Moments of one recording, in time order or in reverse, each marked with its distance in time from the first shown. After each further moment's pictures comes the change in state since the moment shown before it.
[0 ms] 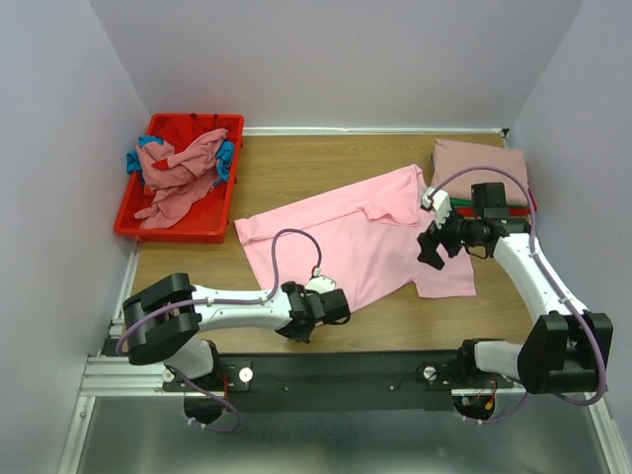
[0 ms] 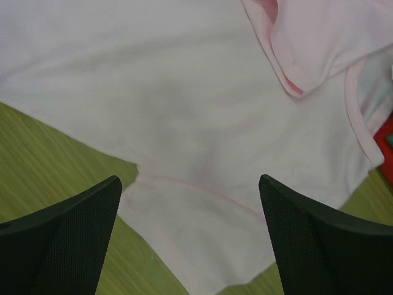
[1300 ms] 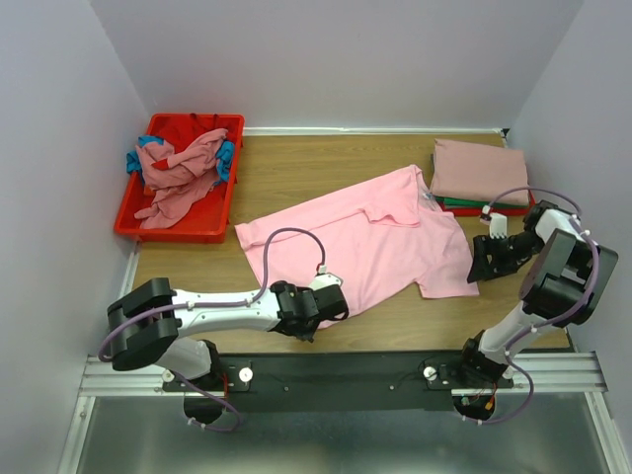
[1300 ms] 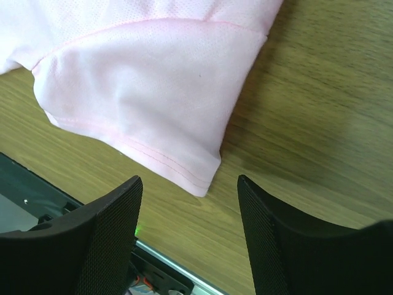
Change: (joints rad) left arm 0.002 -0.085 -0.016 0.092 0.066 0.073; right arm -0.528 0.455 0.166 -0.399 0.111 -0.043
